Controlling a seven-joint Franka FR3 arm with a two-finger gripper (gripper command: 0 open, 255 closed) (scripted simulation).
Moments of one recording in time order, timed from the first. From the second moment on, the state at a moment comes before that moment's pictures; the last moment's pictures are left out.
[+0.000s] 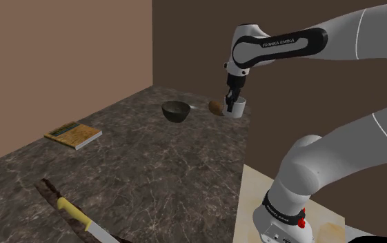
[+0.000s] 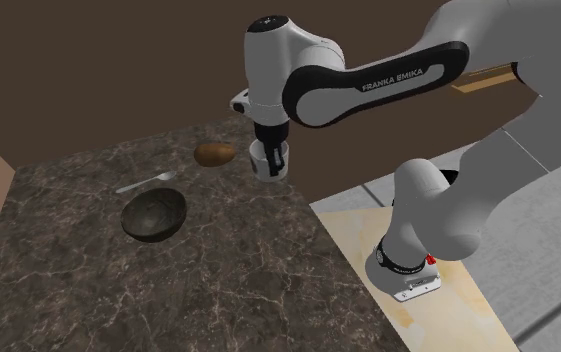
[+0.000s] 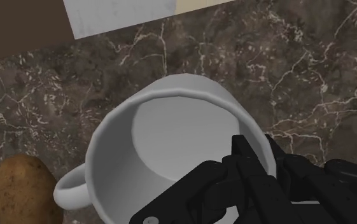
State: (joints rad) arm -0.10 -0.60 -0.25 -2.46 -0.20 1.87 -0.37
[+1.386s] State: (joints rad) arm 0.00 0.10 -0.22 -1.72 -0.03 1.82 -0.33
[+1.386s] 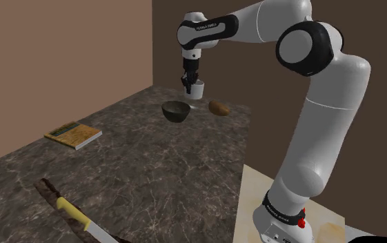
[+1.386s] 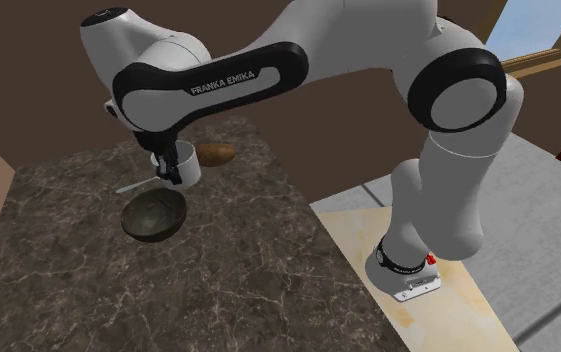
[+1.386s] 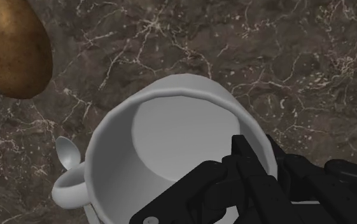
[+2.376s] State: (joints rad) arm -0.01 0.44 -0.20 -1.35 0.04 1.77 -0.32
